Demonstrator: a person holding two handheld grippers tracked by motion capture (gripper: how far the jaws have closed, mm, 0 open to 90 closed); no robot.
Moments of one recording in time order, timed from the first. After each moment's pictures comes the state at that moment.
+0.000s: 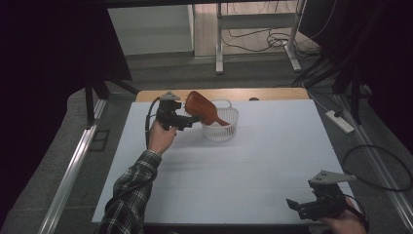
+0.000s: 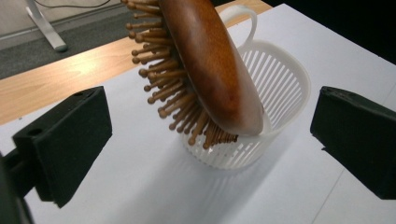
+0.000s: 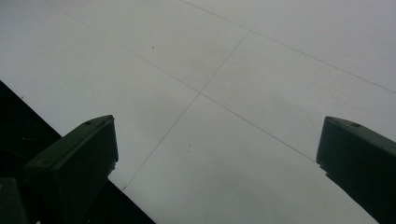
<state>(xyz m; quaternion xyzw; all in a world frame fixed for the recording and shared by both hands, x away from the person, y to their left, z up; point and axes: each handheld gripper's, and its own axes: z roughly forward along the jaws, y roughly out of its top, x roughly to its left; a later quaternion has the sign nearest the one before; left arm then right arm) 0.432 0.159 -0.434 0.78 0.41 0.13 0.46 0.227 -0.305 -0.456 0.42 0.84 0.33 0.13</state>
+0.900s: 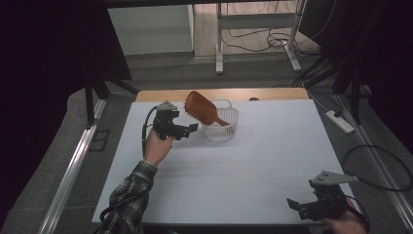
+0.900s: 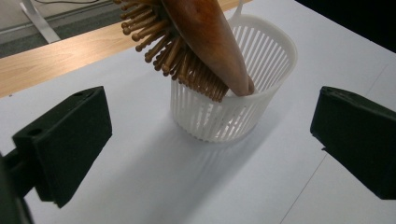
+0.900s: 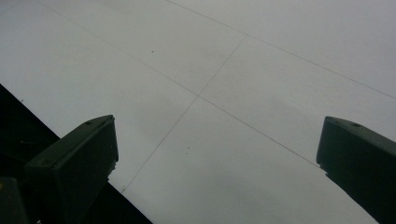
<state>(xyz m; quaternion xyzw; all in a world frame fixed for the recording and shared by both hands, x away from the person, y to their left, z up) 0.407 0.165 -0.448 0.78 0.40 0.13 0.46 0.225 -0.306 -0.455 0.42 0.83 0.33 0.14</state>
